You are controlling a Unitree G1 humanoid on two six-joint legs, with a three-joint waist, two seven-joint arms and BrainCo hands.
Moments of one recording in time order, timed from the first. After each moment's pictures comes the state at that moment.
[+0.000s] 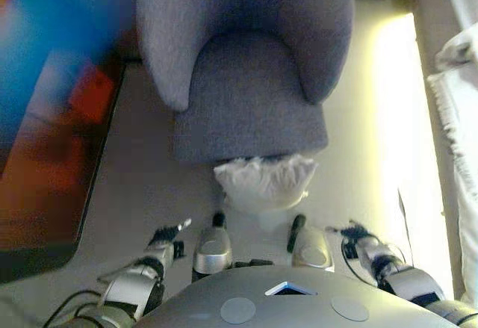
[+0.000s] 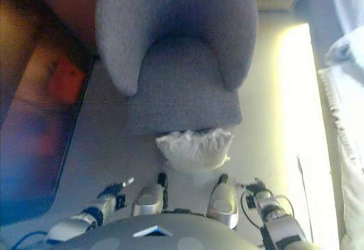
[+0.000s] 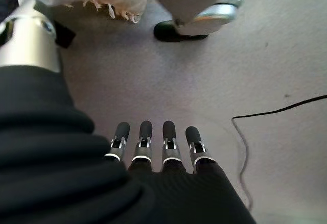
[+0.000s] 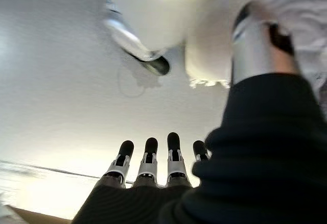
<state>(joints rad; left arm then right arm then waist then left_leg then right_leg) -0.22 0.22 -0.24 1.22 -0.31 0.04 0.28 -0.24 -0.33 0.27 1.22 0.19 0.04 -0.21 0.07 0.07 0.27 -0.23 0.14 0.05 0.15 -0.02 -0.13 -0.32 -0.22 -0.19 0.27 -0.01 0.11</state>
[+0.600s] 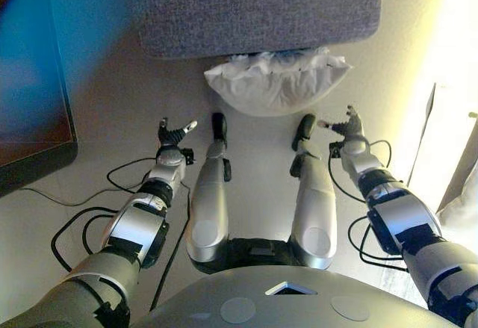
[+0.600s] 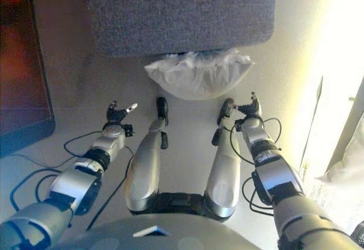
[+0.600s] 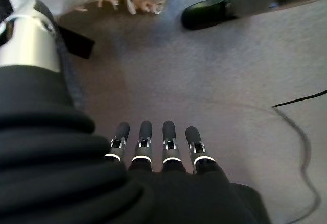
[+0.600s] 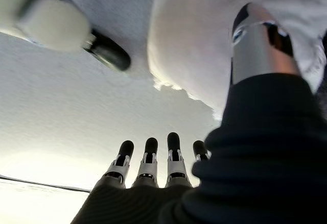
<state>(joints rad) -0.56 0.28 -0.36 1.10 -0.38 -0.11 0.48 -0.65 -0.37 0.32 1.12 0.20 -0.03 -0.41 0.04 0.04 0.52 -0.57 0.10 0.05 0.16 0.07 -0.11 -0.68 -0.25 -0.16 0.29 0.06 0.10</state>
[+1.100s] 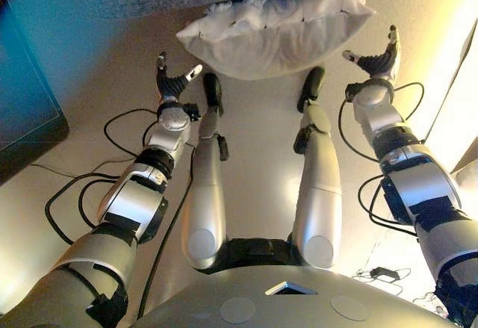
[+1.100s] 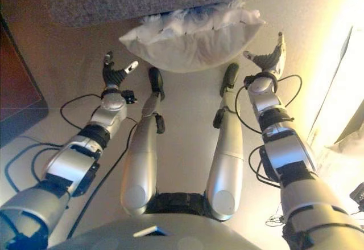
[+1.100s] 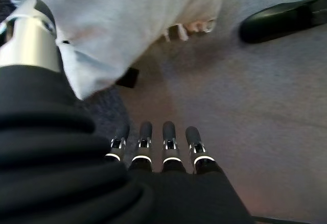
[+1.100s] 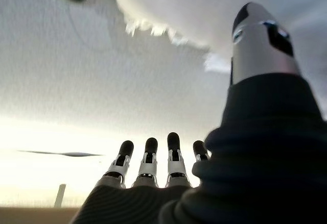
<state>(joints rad) -0.74 0.31 -0.42 1.02 -0.39 -0.26 0.54 -0.86 -0.45 0.33 1.07 0.15 -0.05 -0.64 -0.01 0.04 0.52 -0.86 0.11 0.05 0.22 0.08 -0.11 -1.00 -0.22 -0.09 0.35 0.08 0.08</state>
